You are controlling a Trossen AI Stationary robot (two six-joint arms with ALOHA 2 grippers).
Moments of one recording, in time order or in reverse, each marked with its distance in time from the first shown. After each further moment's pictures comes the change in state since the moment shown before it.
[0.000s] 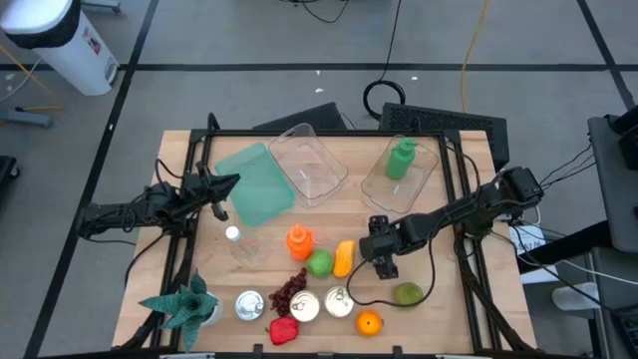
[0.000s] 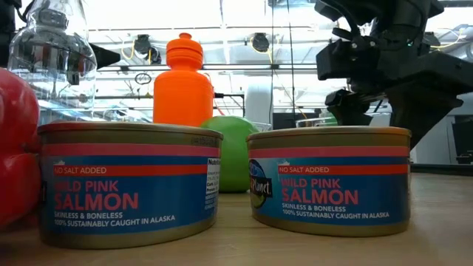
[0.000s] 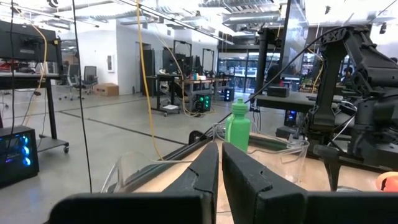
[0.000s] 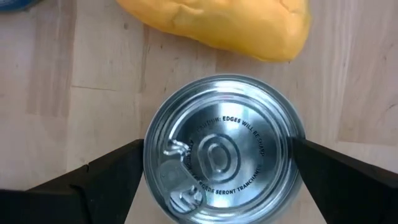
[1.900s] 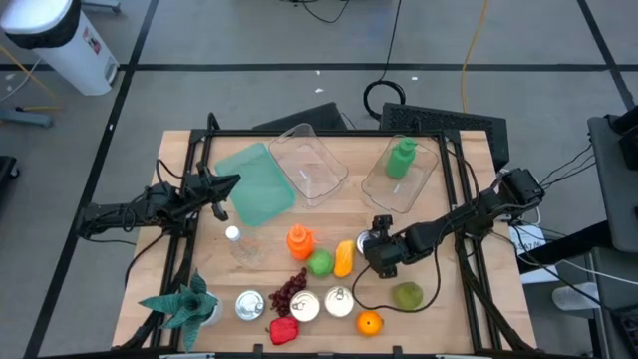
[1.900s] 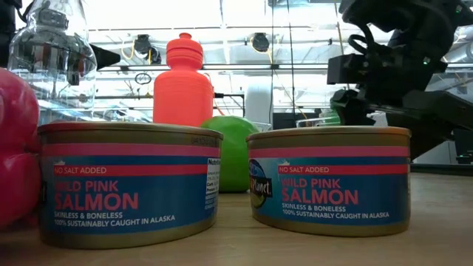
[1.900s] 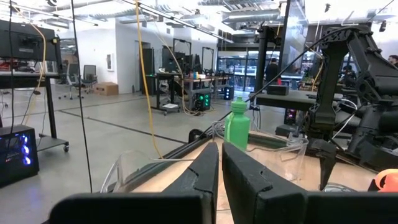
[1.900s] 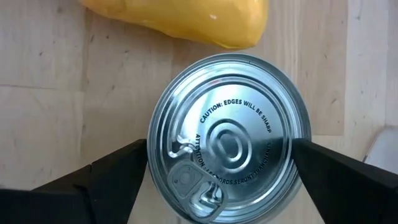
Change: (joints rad) left arm 0.000 0.000 0.000 -0.007 0.002 -0.001; right arm 0.092 -0.007 -0.082 0.088 0.252 0.072
